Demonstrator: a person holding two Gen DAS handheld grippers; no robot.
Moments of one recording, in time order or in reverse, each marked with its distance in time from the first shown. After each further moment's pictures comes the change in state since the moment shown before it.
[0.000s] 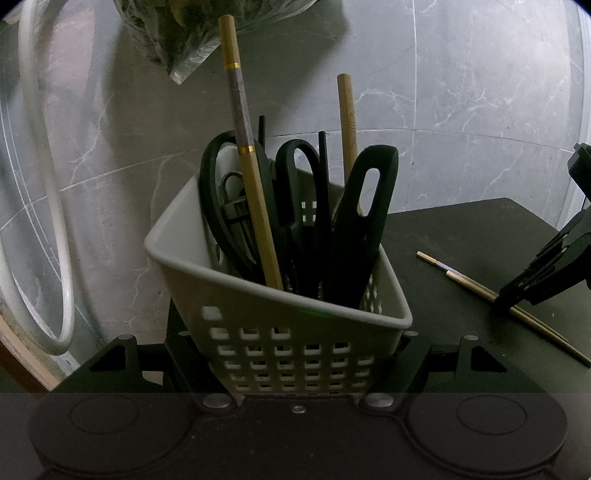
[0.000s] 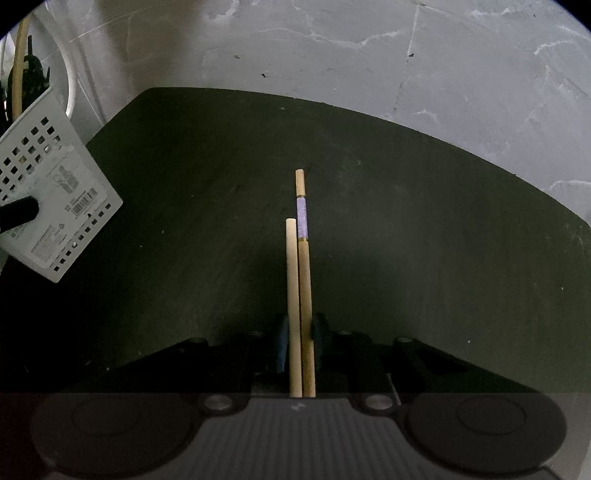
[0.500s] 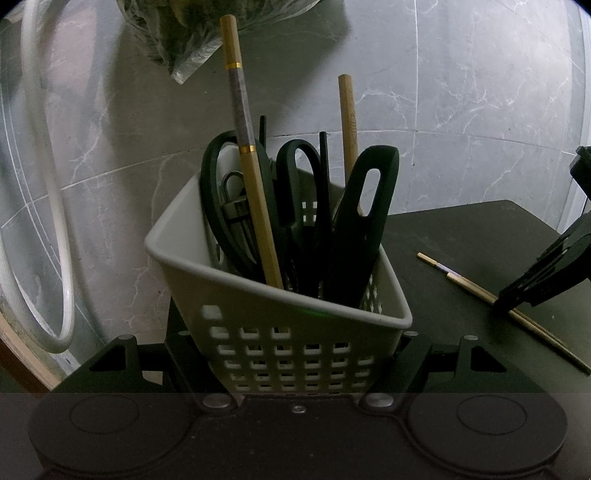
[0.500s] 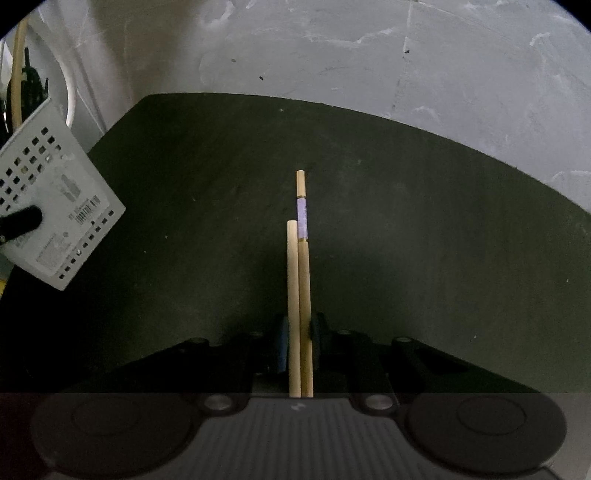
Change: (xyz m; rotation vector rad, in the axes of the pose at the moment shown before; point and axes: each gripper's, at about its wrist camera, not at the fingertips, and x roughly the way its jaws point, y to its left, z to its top) left arm 0.000 0.001 0.000 -0.004 -0.002 0.001; right arm -0.002 -0.002 -0.002 0.036 -0.008 0.023
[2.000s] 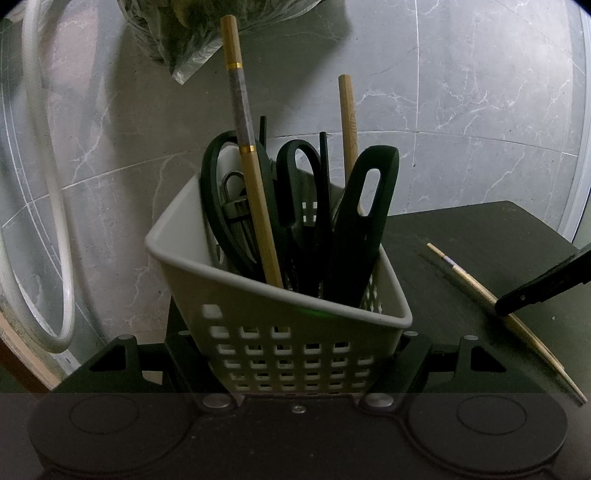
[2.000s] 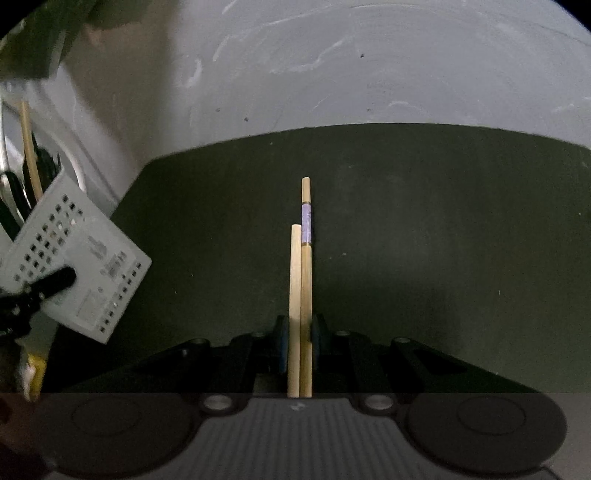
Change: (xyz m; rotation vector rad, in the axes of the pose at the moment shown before) left arm 0.000 0.000 0.000 -0.002 0.001 0.001; right arm -0.010 -0.021 -0.022 0.249 -0.145 0.149
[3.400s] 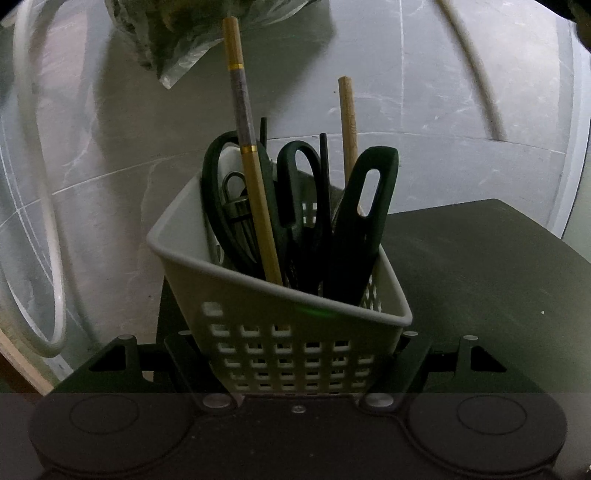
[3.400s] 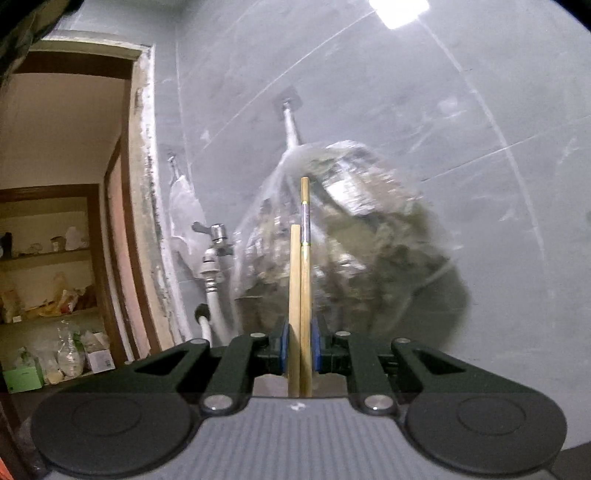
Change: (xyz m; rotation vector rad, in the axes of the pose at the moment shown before) left arm 0.001 0.003 -0.001 0.018 -0.011 -0.037; right arm -0.134 0.153 0.058 -0.260 -0.927 0.457
